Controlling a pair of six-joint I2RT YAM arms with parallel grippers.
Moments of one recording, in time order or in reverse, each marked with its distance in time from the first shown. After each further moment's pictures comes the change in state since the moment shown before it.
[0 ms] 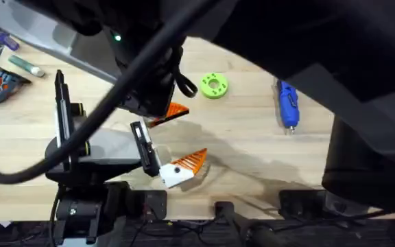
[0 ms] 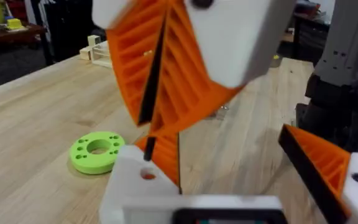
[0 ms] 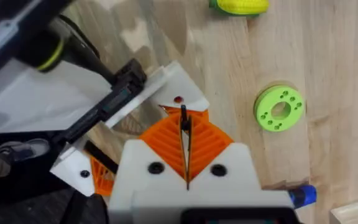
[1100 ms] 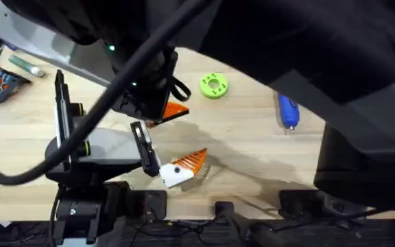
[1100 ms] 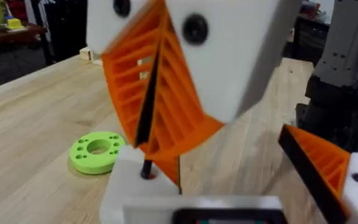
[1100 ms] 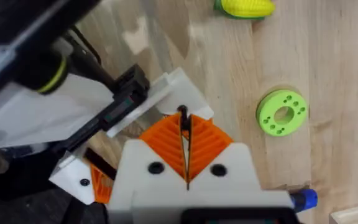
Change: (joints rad) left arm 0.000 0.000 0.000 0.000 0.000 0.000; right arm 0.008 0.026 0.000 0.010 0.000 -0.004
